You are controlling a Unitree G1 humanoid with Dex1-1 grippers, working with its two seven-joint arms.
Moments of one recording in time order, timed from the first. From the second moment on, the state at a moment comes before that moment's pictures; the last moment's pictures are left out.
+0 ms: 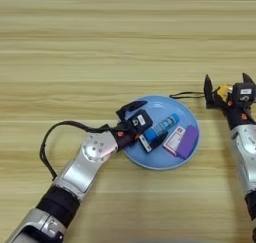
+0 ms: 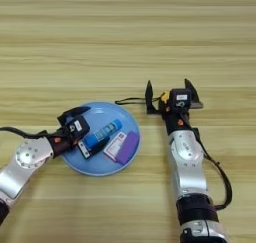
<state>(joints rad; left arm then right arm) -0.22 0.20 -0.39 0.32 0.15 -0.13 -0.47 -0.22 -0.10 -0.11 0.39 0.06 -0.38 0.07</state>
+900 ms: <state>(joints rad) -0.26 0.18 -0.38 0.40 0.15 -0.14 -0.48 -0.22 -0.10 -0.11 0.39 0.06 -0.38 0.07</state>
